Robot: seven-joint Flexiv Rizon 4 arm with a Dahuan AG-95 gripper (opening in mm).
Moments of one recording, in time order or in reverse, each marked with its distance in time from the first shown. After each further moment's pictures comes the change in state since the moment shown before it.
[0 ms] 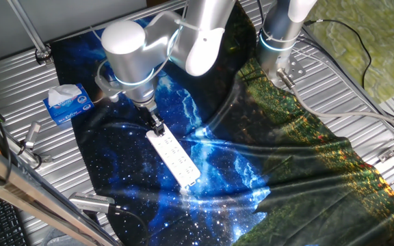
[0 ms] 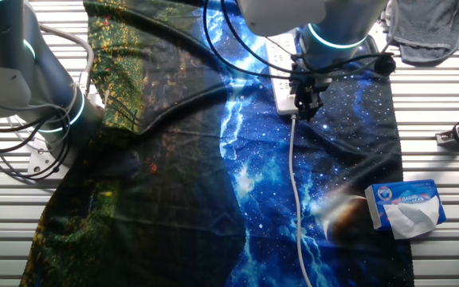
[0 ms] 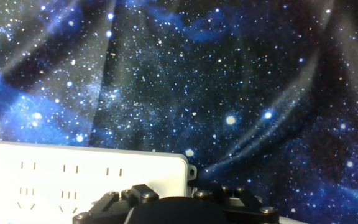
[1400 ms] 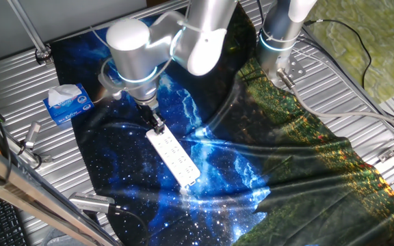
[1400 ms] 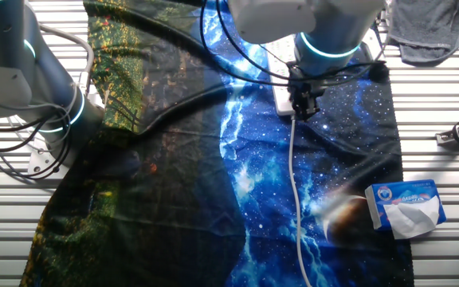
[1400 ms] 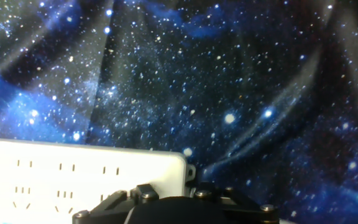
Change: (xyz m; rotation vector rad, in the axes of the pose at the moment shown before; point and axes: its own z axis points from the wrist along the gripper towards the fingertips) arm 0.000 -0.005 0.004 -0.019 -0.026 -0.009
